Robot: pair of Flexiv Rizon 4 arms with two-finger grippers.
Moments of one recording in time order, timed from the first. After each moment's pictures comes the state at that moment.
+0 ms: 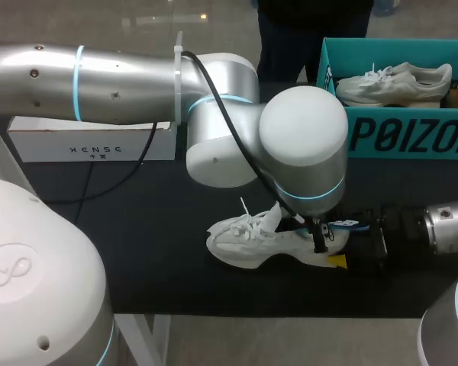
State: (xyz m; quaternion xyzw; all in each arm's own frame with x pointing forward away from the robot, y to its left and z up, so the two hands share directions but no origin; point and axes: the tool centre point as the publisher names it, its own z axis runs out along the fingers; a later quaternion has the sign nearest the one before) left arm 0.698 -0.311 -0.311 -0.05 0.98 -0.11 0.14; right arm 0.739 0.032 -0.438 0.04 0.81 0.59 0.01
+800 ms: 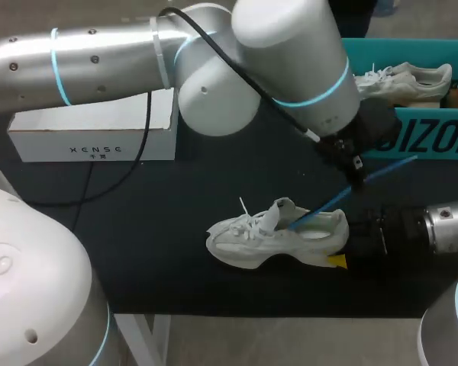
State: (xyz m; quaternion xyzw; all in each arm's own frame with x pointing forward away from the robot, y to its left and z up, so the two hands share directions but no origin) left arm 0.703 -0.364 -0.184 -0.08 0.97 -0.24 0.04; right arm 0.739 0.032 -0.438 0.04 0.81 0.59 0.01
